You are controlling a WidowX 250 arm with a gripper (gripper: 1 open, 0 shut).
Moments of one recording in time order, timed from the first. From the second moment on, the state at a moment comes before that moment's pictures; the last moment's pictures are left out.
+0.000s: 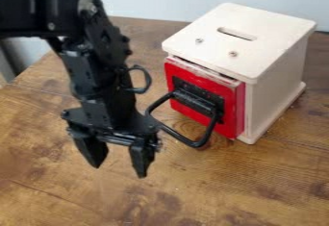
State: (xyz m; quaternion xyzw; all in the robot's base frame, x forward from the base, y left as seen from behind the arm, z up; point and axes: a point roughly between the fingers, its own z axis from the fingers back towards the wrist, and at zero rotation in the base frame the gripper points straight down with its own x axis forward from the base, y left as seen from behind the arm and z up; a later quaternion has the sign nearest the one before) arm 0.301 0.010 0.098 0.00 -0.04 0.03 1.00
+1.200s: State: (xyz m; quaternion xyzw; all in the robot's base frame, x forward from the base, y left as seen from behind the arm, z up) arm 0.294 0.010 0.085 0.00 -0.04 0.06 1.00
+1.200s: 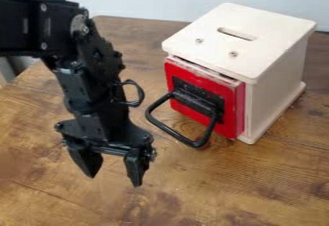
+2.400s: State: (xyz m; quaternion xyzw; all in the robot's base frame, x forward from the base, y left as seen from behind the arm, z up) arm 0.309 0.000 0.057 0.00 -0.05 -0.02 1.00
